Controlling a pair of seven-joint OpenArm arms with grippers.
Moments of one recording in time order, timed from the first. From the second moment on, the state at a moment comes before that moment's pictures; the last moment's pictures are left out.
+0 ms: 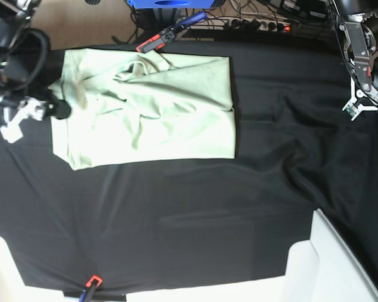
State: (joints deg) left arm 15.0 -19.8 -26.7 85.3 47.7 -40.9 39.8; right arm -1.6 11.8 36.3 59.4 43.8 40.9 -70.7
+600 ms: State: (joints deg) left arm 15.0 -19.8 -26.7 85.3 47.9 -40.9 39.8; right arm -1.6 7.6 23.7 61.6 44.6 41.3 -69.8
